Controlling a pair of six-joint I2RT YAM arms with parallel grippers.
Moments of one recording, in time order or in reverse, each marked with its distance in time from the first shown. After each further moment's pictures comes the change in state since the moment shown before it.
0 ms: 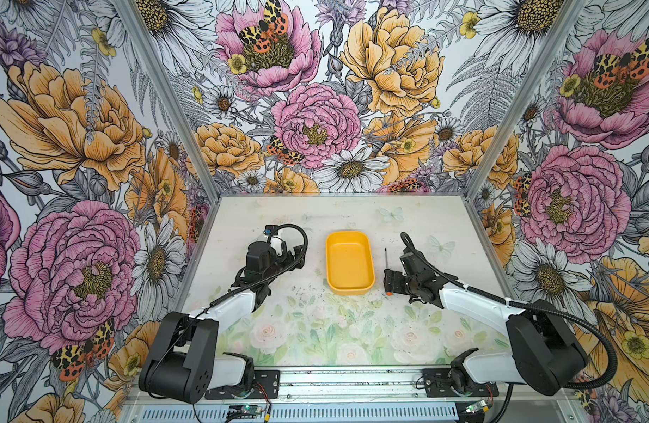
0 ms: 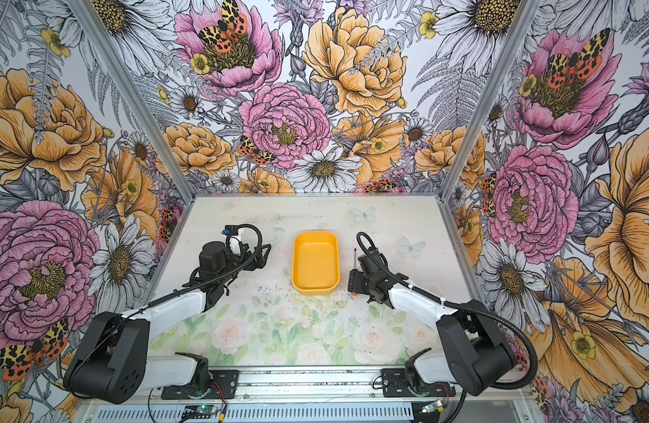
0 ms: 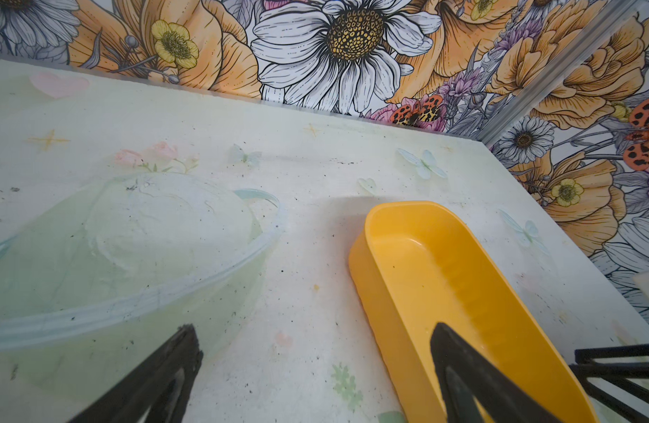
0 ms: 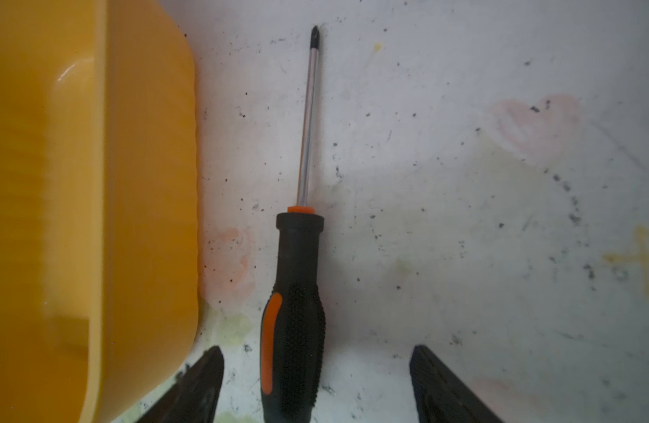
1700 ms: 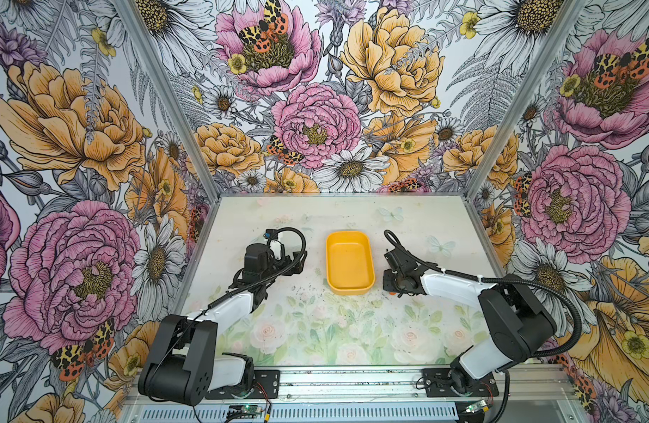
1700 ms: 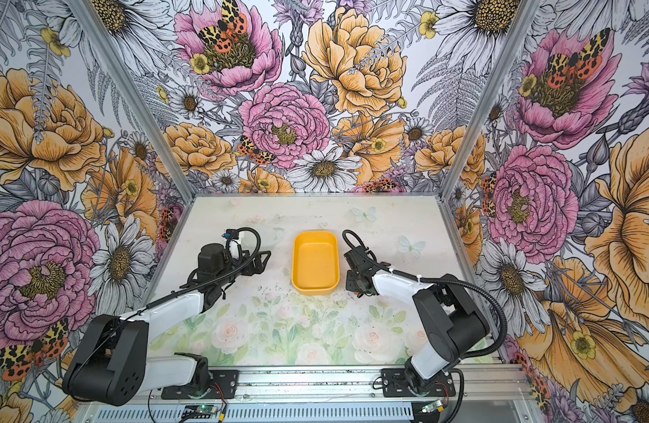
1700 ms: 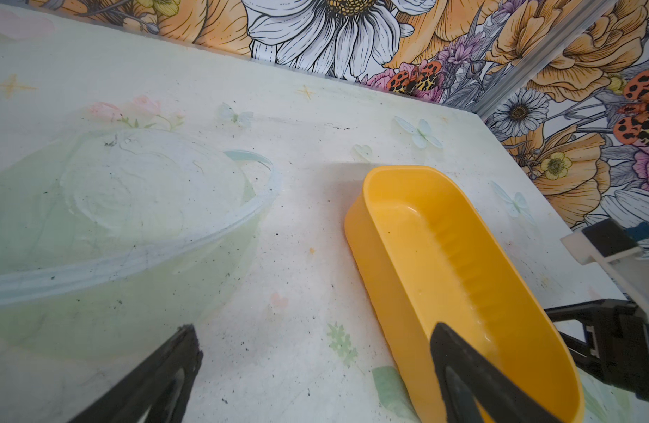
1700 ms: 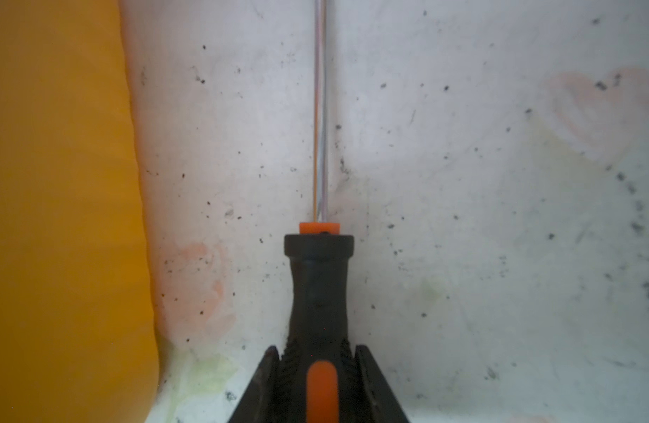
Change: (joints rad) left arm 0.026 -0.006 -0.006 -0.085 0.083 0.009; right arm 0.029 0.148 0.130 -0.124 0.046 0.045
